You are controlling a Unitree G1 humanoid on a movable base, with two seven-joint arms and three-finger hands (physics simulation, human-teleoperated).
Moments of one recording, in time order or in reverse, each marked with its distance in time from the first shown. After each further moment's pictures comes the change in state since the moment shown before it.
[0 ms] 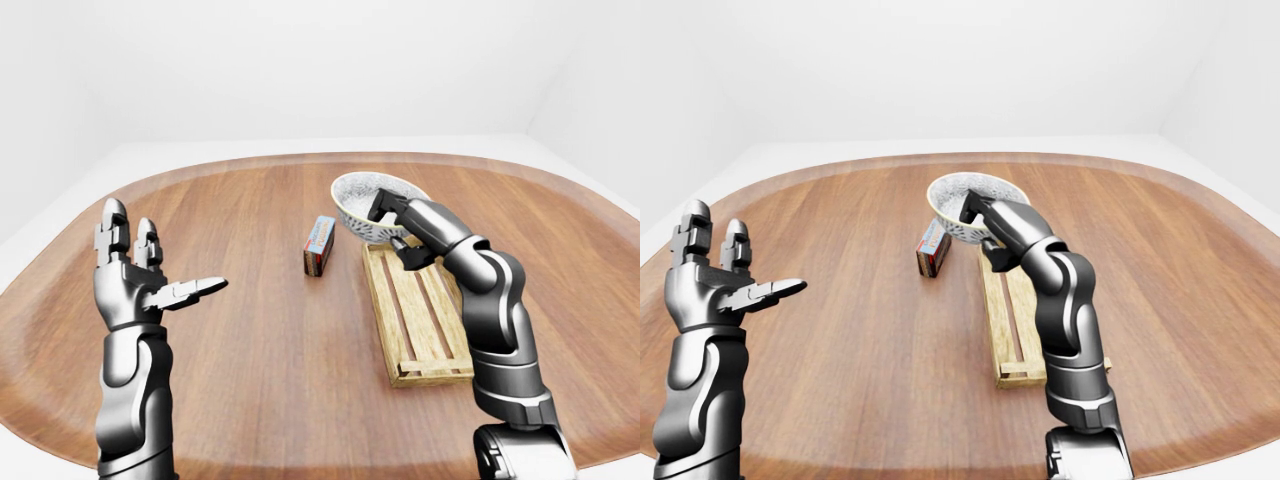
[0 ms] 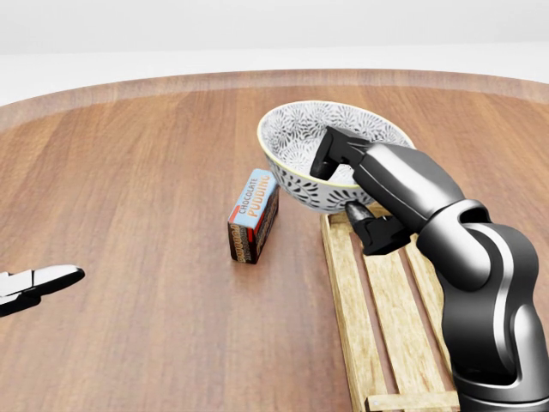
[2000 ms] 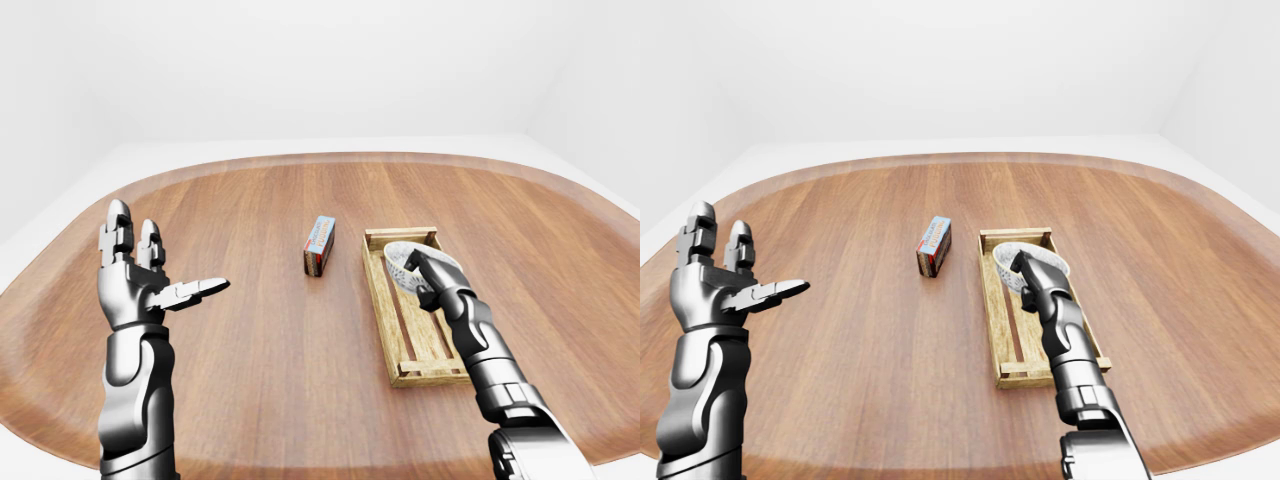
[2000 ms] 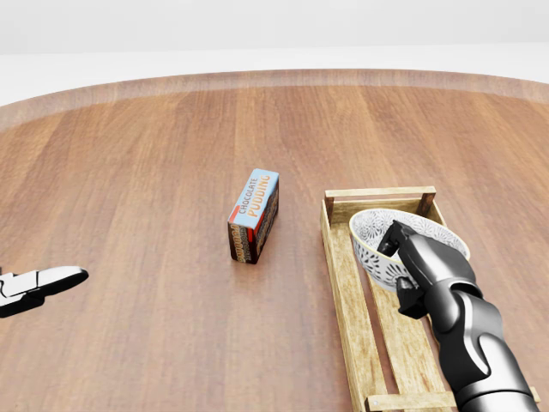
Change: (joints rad) left arm -0.002 -0.001 -0.005 0.015 0.007 0.000 -0.004; right arm 0.031 -0.081 0.018 0.774 -0.047 0.000 -0.534
